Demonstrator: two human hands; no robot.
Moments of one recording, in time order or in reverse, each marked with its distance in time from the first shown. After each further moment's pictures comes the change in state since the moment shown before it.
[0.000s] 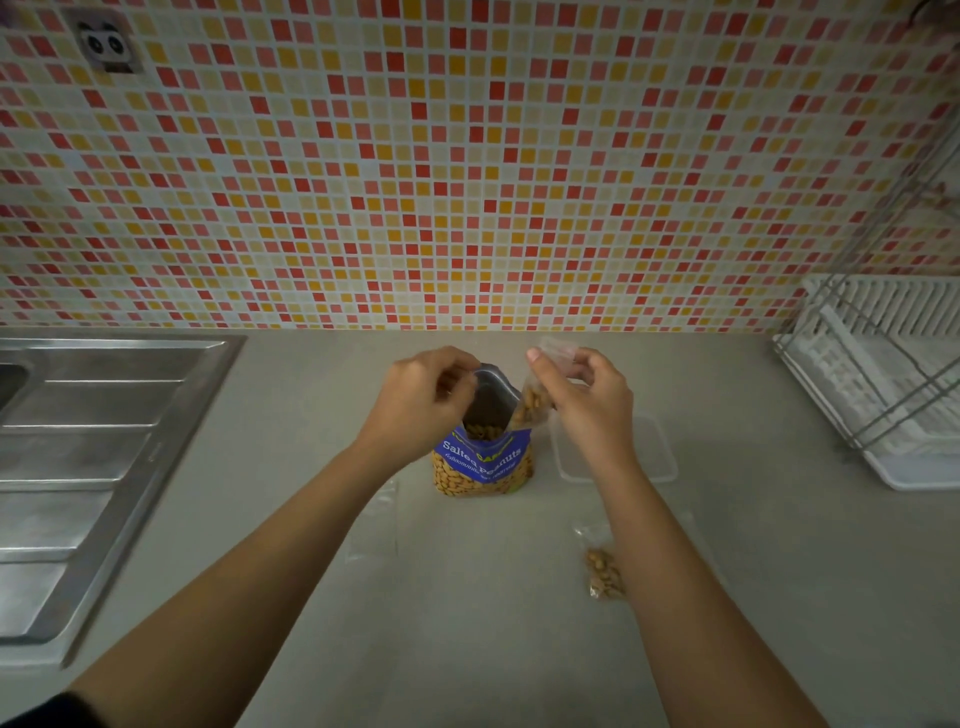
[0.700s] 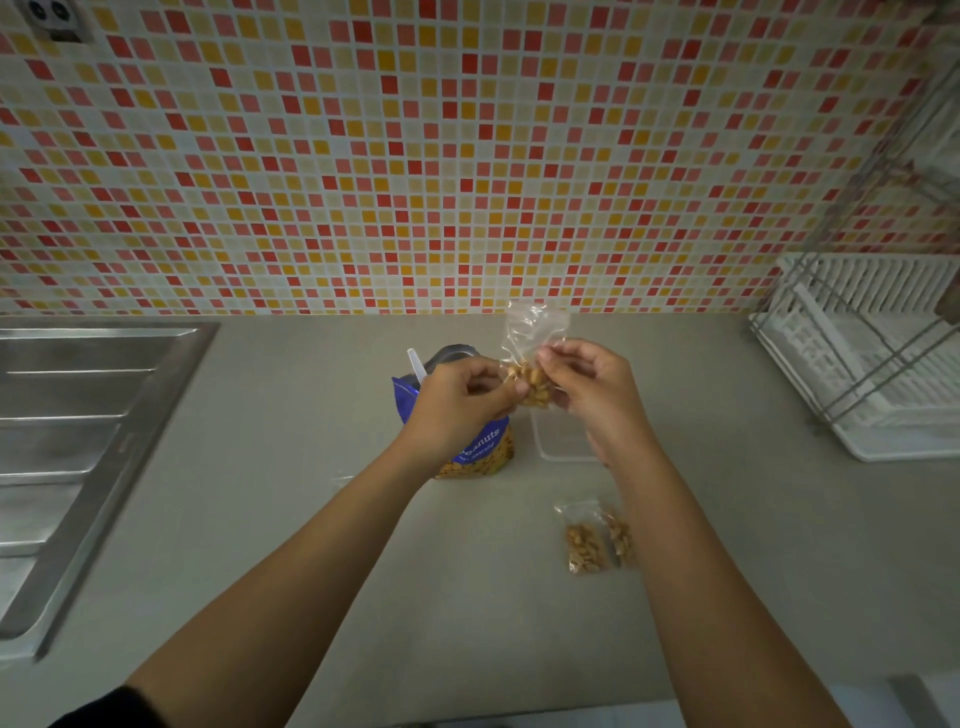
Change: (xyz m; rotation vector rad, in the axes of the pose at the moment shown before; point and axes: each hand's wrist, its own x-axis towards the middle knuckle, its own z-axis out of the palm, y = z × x) left_hand -0.011 0.030 0.048 -0.635 -0.192 -0.274; right_hand 0.003 0.009 -0.031 0.201 -0.198 0.108
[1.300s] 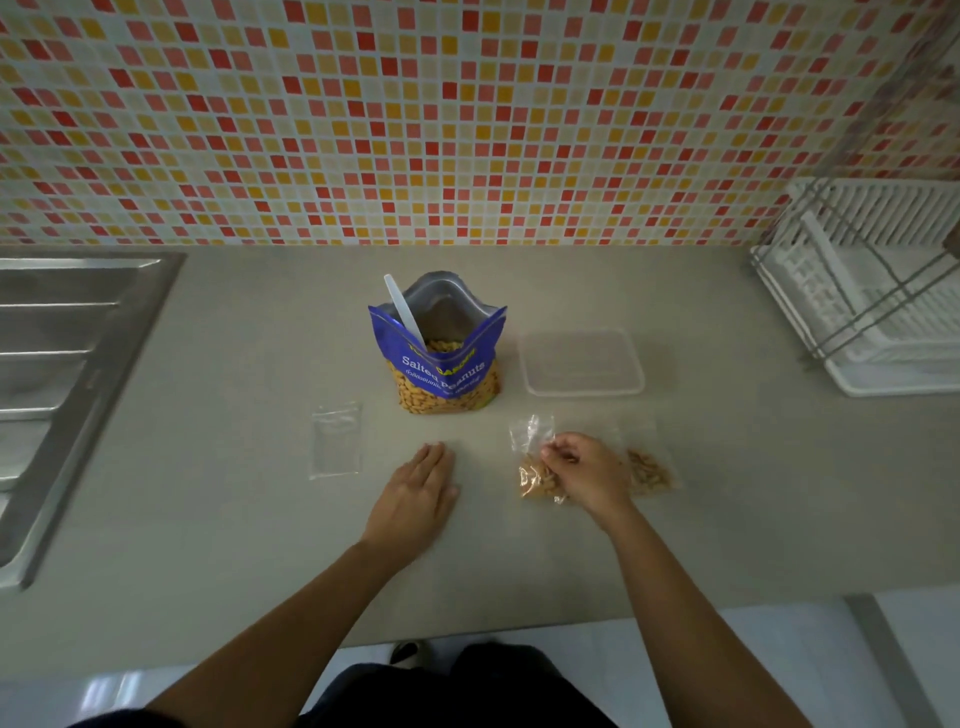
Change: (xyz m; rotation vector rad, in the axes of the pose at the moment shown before) left_hand -0.088 -0.187 0.012 0.952 -0.184 -0.005; right_hand -0.050 0.159 -0.050 -0.572 0.001 0.256
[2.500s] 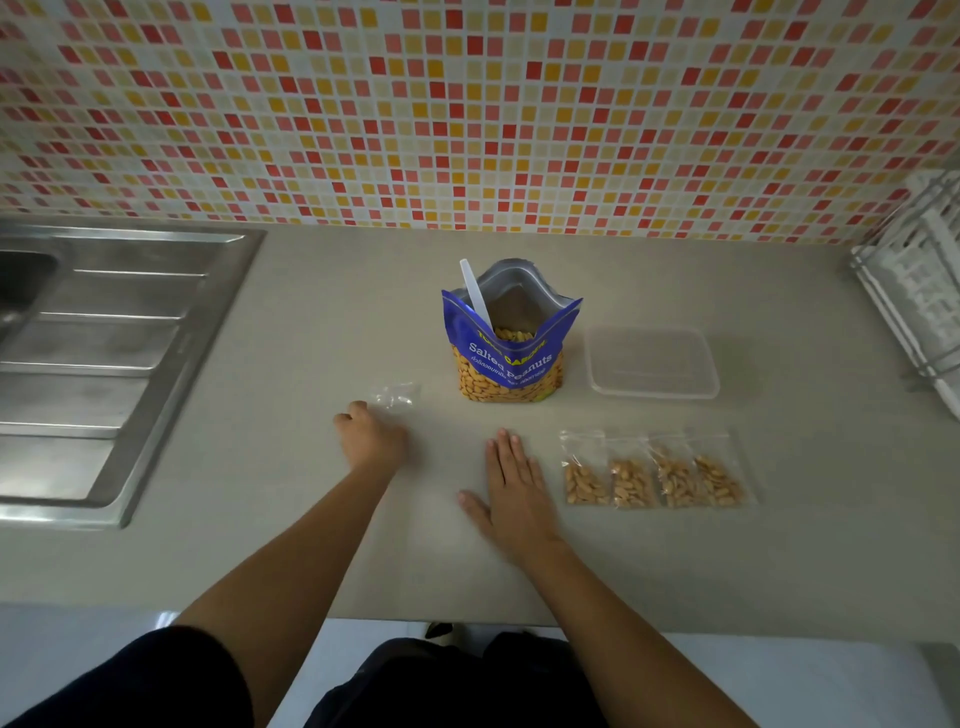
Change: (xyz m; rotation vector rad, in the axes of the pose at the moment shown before) left_hand 0.026 -0.068 -0.056 -0.472 0.370 -0.934; right_hand -0.034 -0.005 0.135 -0.759 -0.271 -0.403
